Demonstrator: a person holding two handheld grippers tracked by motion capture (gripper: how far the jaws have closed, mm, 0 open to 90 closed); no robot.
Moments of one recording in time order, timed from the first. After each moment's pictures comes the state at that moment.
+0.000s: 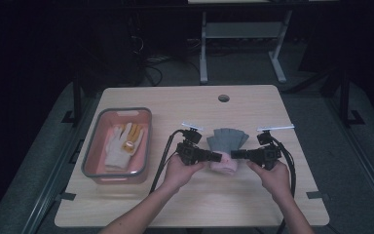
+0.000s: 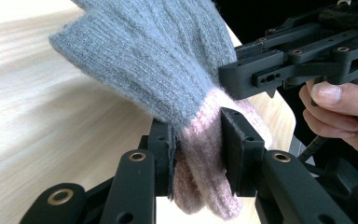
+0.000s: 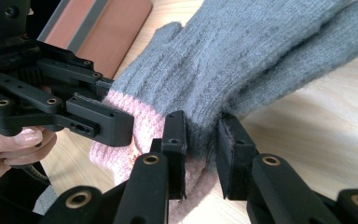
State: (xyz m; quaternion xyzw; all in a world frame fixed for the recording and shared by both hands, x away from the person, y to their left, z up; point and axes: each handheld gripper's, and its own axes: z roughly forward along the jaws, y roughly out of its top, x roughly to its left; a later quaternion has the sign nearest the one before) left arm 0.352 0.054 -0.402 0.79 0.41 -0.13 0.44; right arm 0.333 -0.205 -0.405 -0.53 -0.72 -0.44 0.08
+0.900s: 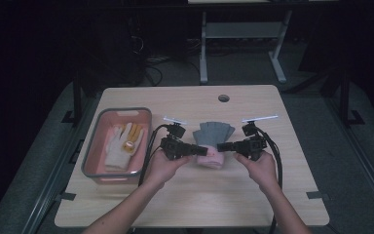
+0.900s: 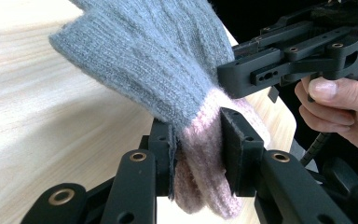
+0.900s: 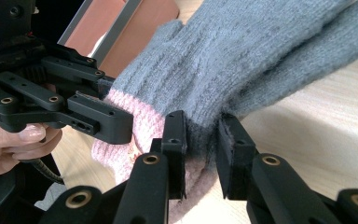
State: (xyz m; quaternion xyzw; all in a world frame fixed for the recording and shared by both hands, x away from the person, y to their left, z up) left arm 0.359 0.095 -0.387 0.79 0.41 -0.12 0.45; right arm 0.354 -0.169 -0.389 -0.50 -0.74 -0.44 0.10
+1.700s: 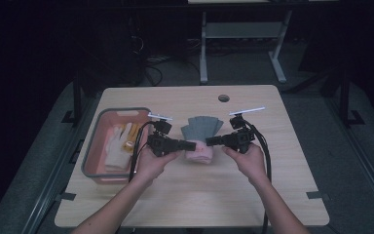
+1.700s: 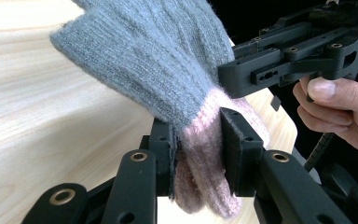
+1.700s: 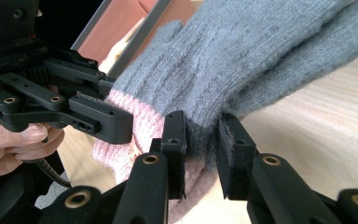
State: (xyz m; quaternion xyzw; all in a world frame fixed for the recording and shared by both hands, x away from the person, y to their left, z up) left arm 0.361 0.129 -0.374 0.77 0.43 -0.10 0.46; right arm 0.369 -0.137 -0.374 -0.48 -0.75 -0.44 0.10
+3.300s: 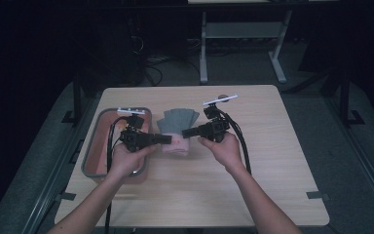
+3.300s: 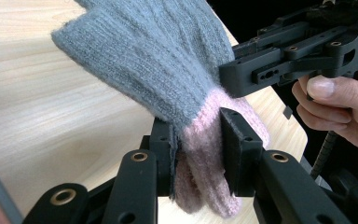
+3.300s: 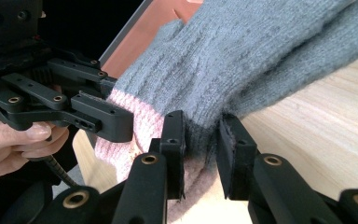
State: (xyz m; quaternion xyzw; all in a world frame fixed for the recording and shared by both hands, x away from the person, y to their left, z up) left arm 0.361 0.194 -0.353 0.75 0.45 -0.07 0.47; right arm 0.393 -0.073 -0.356 -0.44 -0.77 -0.45 0.12
